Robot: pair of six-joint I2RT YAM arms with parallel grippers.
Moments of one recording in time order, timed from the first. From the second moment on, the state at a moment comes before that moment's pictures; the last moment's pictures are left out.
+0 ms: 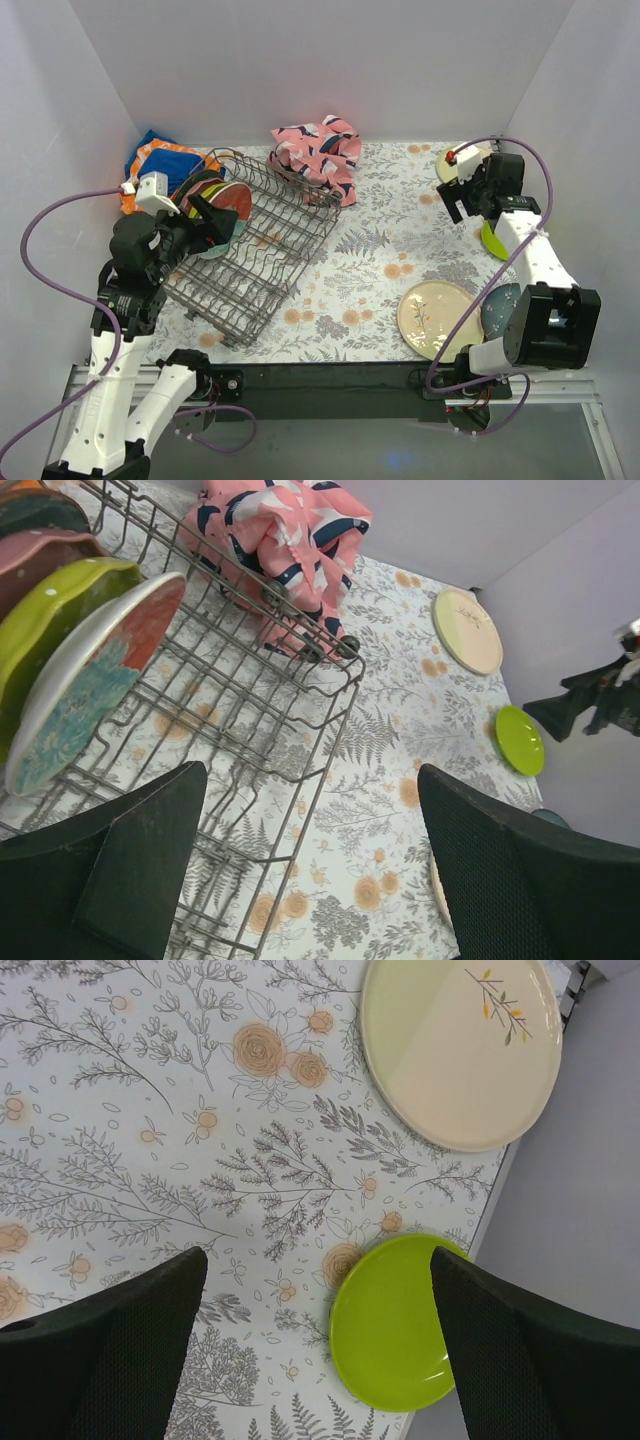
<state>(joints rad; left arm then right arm) -0.18 0.71 1.06 -0.57 0.13 -0.52 -0.04 1.39 1.12 -0.39 -0.18 -0.59</state>
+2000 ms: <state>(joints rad) -0.18 0.84 1.01 -0.47 0.33 -0.71 -0.08 2.36 1.95 -0.60 -0.27 -0.82</state>
